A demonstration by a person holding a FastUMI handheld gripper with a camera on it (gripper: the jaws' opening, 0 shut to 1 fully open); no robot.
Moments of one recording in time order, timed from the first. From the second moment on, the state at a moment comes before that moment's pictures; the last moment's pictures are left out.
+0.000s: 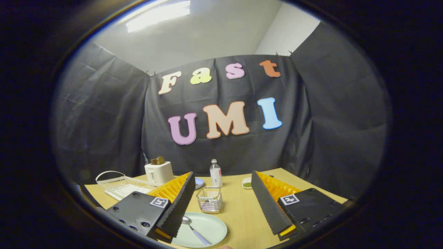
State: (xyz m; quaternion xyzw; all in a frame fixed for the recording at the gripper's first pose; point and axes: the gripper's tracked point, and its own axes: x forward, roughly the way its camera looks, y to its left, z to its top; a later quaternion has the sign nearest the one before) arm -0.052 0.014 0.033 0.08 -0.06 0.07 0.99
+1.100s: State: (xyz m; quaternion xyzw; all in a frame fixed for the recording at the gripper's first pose) arm -0.061 0.032 0.034 0.03 -0.06 0.06 1.00
